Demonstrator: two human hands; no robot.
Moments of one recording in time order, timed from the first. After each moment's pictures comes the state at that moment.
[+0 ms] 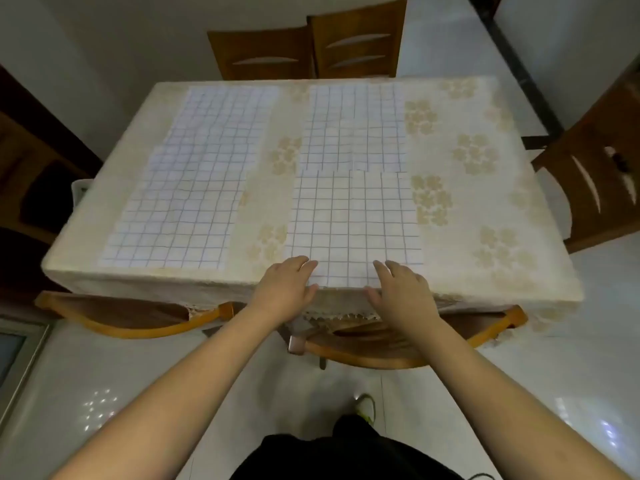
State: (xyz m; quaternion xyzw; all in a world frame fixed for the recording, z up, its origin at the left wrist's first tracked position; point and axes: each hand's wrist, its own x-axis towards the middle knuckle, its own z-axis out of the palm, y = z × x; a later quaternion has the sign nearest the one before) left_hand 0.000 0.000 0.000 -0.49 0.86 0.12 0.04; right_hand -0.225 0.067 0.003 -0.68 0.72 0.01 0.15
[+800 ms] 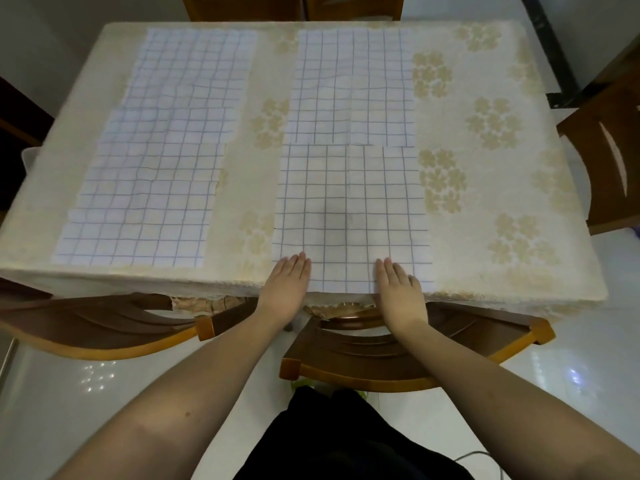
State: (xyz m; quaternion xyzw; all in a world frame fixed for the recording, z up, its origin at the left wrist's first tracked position) left_hand -0.009 -0.043 -0.115 -0.46 0.86 0.04 0.20; right_hand -0.239 0.033 -0.112 -0.67 0.72 0.10 0.16
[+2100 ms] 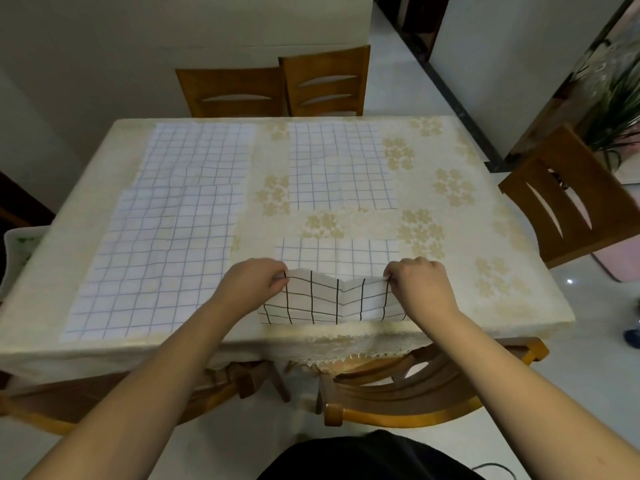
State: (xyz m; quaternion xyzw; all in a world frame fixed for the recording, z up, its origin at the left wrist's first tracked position) left_hand 0.075 -0.133 0.039 -0.44 0.89 0.12 -0.01; right_hand -0.203 -0.016 0.047 -0.64 0.77 -0.03 -0.03
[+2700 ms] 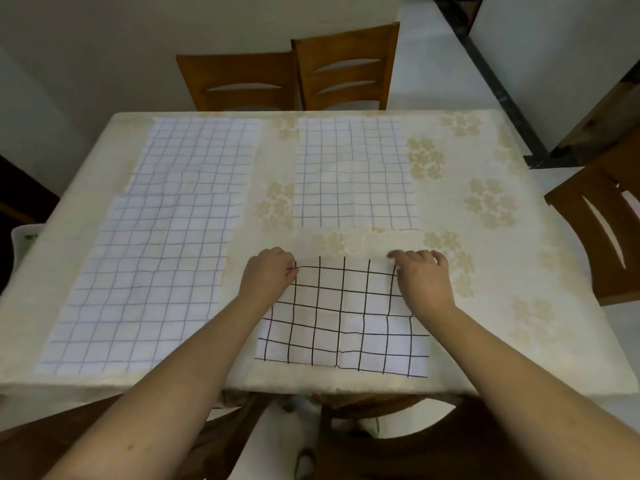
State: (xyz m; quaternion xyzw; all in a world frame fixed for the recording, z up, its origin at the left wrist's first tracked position) left_hand 0.003 -0.253 -0.048 -0.53 0.84 0.13 -0.05; right_hand -0.276 -0.150 -0.037 -0.64 0.76 -0.08 -0.03
